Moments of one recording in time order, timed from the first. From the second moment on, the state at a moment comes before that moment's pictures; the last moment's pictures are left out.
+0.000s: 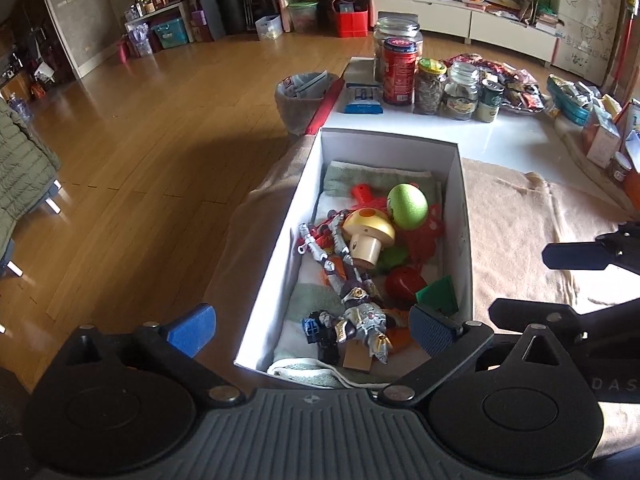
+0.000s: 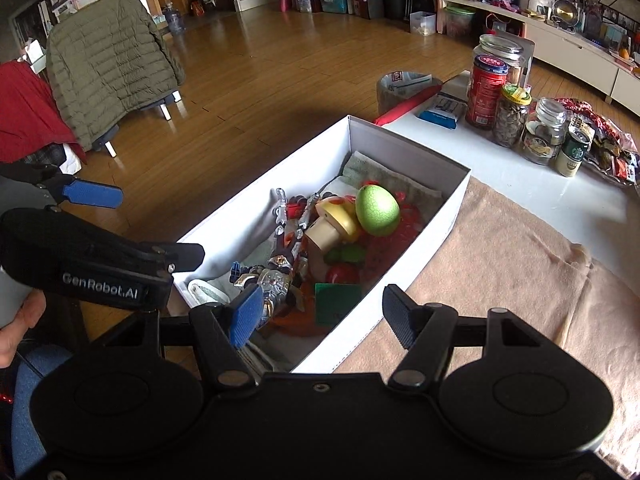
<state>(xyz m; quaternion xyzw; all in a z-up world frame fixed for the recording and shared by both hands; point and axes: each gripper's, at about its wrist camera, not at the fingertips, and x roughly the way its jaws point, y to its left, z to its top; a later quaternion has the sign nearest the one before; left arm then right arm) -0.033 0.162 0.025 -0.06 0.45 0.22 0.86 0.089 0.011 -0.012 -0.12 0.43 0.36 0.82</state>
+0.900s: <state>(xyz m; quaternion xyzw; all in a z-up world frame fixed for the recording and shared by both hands) -0.035 0.153 0.027 -0.06 0.45 0.22 0.86 0.109 0.002 -0.013 -0.14 0.45 0.32 0.82</state>
